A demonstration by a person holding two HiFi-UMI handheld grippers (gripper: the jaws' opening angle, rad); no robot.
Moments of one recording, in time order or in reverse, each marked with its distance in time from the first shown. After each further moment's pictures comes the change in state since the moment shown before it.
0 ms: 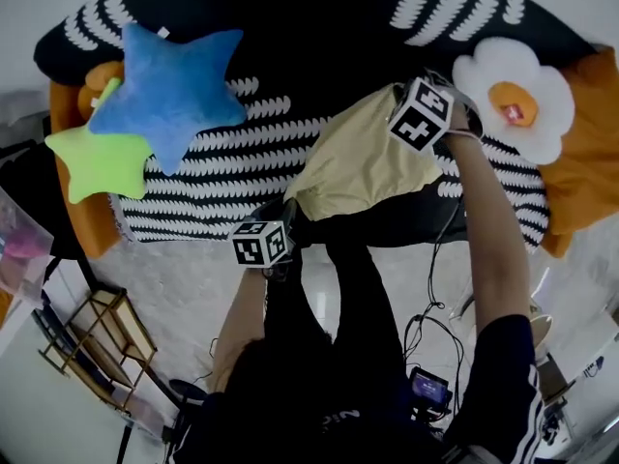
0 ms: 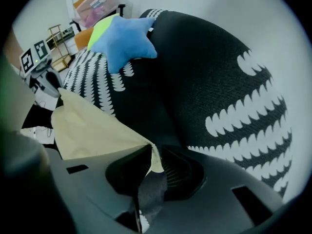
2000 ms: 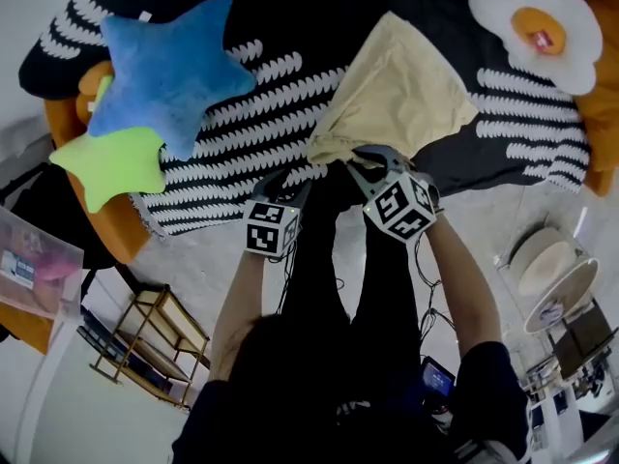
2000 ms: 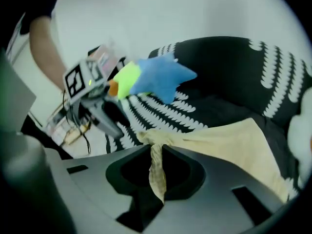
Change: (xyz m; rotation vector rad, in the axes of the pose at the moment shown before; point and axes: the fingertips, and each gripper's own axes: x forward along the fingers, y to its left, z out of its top) left arm -0.030 0.039 -0.025 0.446 0.172 -0.036; right arm -0.035 0.289 0.067 0.419 -0.487 0.307
